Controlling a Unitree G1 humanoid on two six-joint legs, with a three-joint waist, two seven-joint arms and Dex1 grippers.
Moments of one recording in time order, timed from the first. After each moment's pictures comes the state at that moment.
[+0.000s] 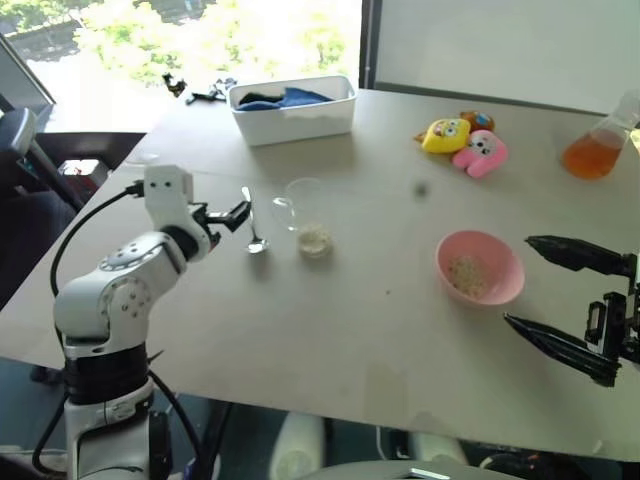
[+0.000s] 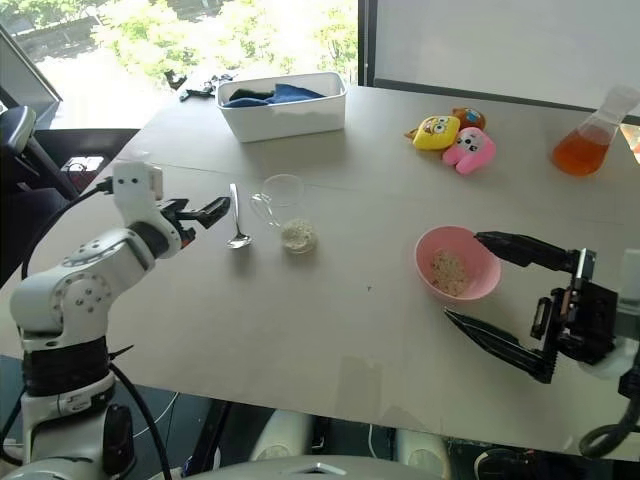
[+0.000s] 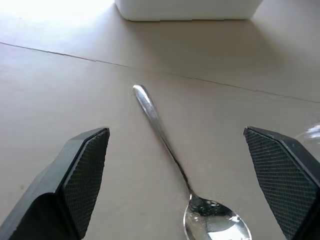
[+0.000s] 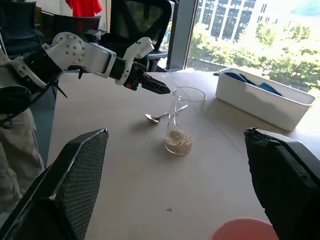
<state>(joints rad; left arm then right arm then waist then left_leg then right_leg) -0.43 0.58 0.30 -0.23 -0.65 1.00 -0.09 0.39 -0.80 -0.70 -0.78 1.05 0.35 0.98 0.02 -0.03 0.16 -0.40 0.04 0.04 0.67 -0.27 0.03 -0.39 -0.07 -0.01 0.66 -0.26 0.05</state>
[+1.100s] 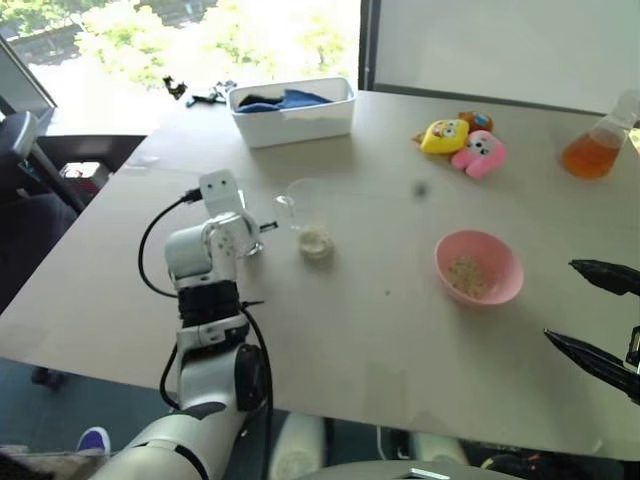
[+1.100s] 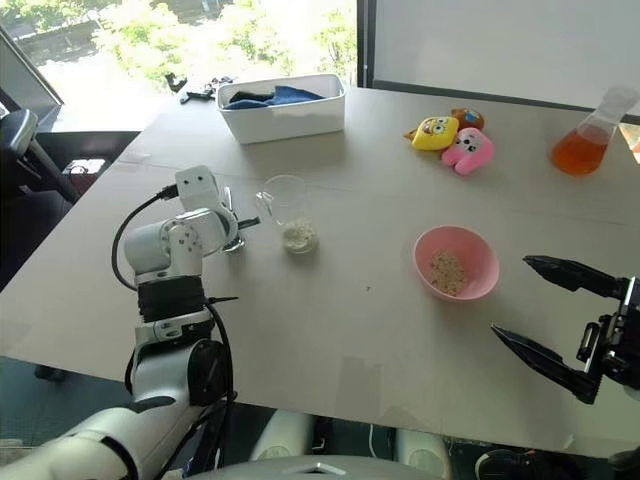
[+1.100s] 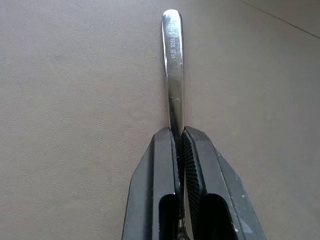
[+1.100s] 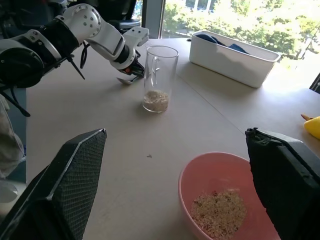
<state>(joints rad) -0.77 0.18 0.38 0.12 -0.23 1.17 0.33 0.51 -0.74 -0.81 -0.69 0.95 0.30 1.11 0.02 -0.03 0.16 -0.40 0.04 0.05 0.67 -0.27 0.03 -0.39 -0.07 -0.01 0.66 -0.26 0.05</state>
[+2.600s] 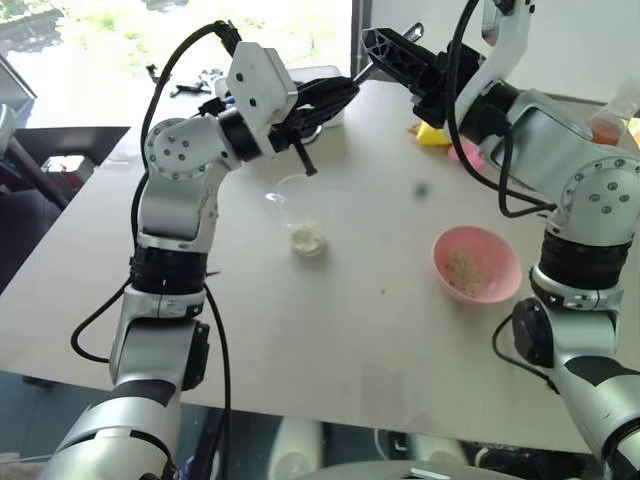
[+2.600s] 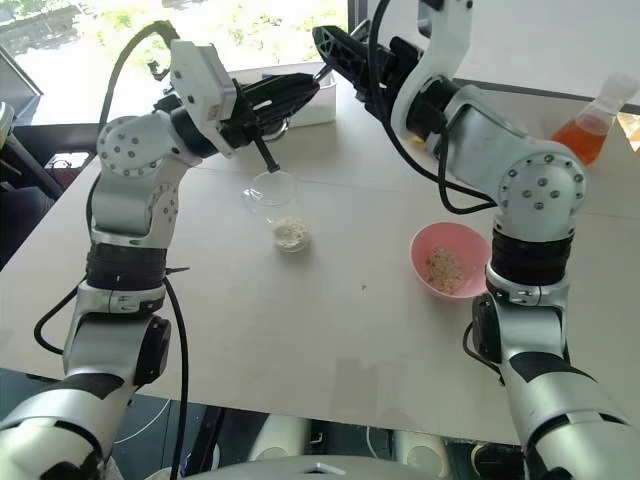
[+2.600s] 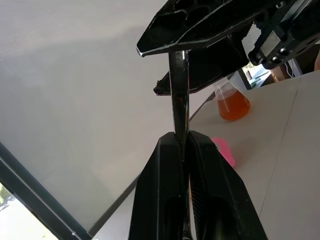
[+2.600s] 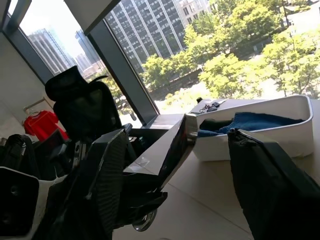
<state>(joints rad) -0.90 0.52 -0.01 0.09 -0.26 -0.01 -0.91 -1.04 -0.29 -0.14 -0.17 1.28 0.94 -0.22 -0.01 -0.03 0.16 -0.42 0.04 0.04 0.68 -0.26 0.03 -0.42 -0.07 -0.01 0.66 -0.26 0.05</state>
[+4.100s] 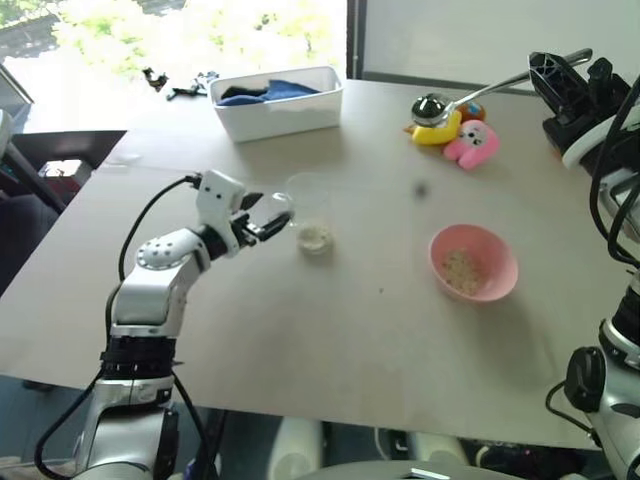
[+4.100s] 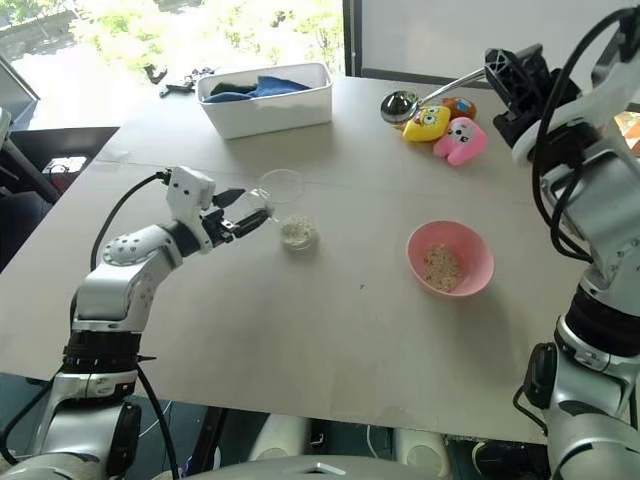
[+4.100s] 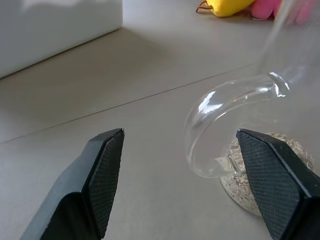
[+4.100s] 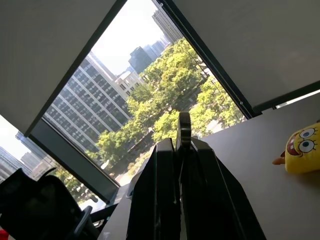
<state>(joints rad) -0.44 0.56 0.11 0.05 -0.32 0.44 -0.65 -0.70 -0.52 -0.41 -0.39 1.64 0.74 -0.54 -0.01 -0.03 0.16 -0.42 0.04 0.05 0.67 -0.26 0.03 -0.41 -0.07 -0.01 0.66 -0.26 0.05</state>
